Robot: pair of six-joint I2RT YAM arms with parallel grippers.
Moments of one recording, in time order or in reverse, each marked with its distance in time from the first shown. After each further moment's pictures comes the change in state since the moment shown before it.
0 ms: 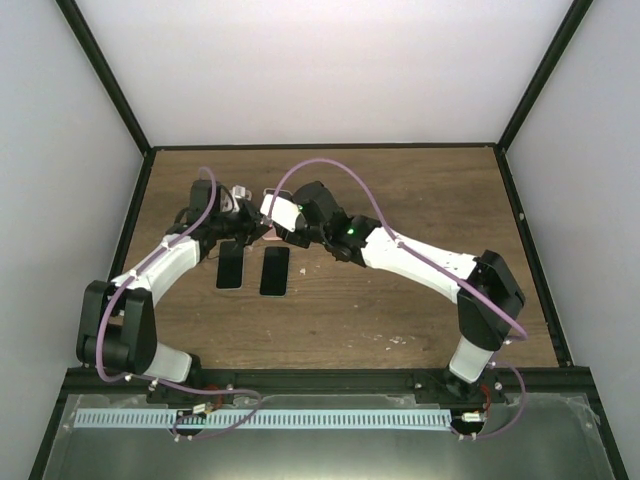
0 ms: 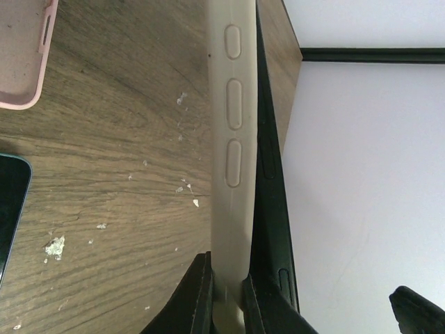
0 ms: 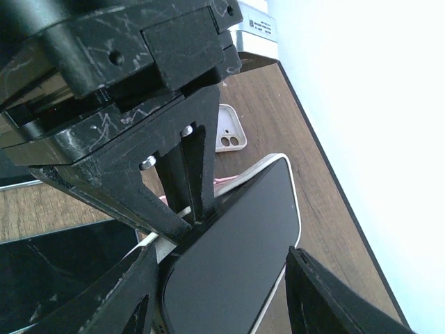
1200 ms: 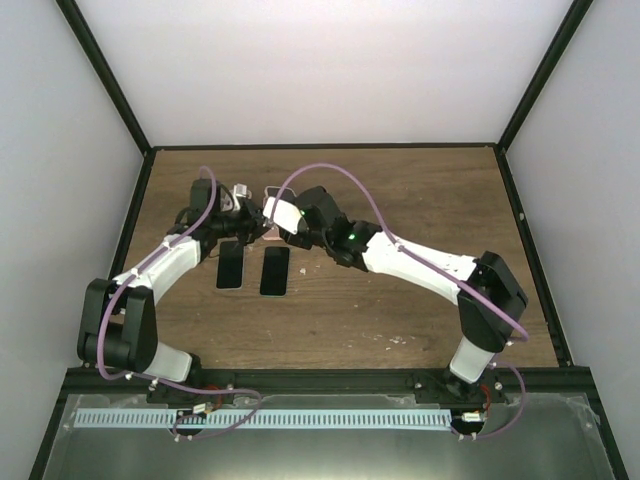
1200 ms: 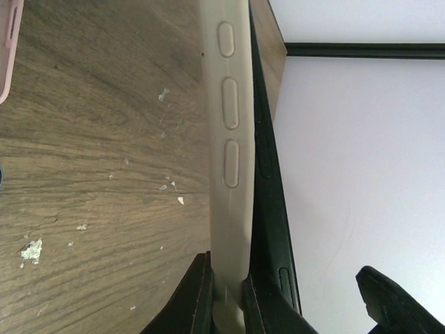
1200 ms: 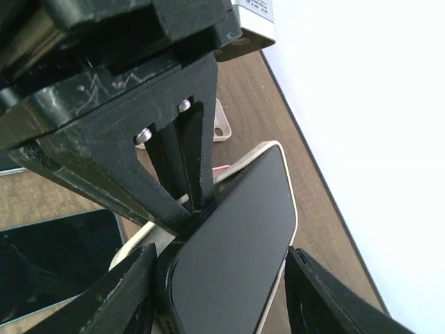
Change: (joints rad) left arm 0.001 0.009 -0.010 0.056 0.039 -0.035; right arm 0.000 -0.015 -0.050 0.046 0.048 -0.004
